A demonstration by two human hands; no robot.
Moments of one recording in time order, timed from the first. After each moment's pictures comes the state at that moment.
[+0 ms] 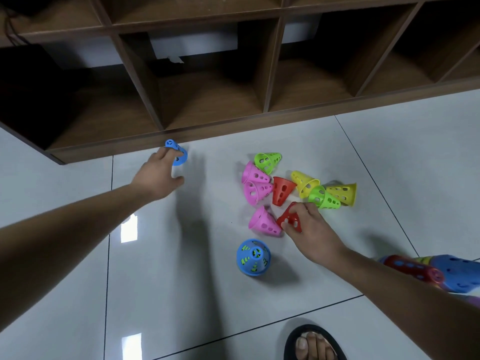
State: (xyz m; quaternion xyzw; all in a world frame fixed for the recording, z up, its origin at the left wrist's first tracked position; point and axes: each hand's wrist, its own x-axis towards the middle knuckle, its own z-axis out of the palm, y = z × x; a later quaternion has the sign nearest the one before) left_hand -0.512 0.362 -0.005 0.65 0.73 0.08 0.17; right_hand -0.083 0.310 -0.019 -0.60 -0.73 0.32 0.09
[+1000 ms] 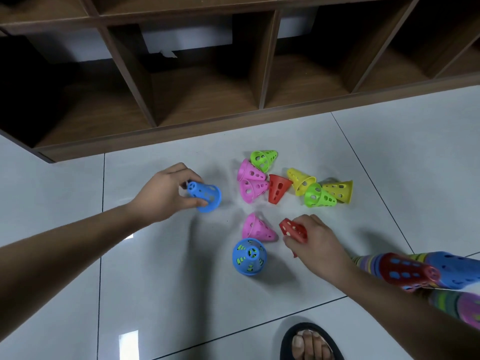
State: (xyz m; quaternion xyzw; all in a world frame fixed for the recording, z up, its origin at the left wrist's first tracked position) left_hand -0.464 0.317 0.021 0.72 0.62 0.19 0.25; right_hand -0.076 0.284 0.000 -0.64 -0.69 0.32 0.09
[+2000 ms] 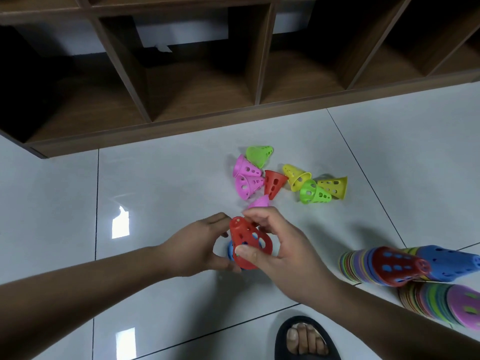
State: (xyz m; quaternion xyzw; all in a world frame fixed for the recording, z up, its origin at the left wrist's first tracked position) left_hand -0.378 0.240 0.011 0.77 0.49 0.11 0.39; right_hand -0.134 0.238 0.087 -0.46 -0.68 0.51 0.24
